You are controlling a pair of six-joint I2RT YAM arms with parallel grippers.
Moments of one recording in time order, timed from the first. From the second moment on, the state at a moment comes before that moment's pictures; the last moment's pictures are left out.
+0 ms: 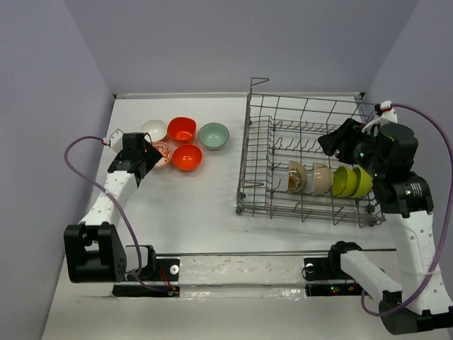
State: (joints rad) left arm -0.03 1.21 0.84 -0.42 -0.28 -0.76; right arm 0.12 0.87 1.27 -0.73 -0.13 0.48
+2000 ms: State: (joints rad) left arm -0.18 1.03 1.40 -0.72 -0.18 -0.63; right arm 0.20 1.13 1.55 -0.82 -0.35 0.45
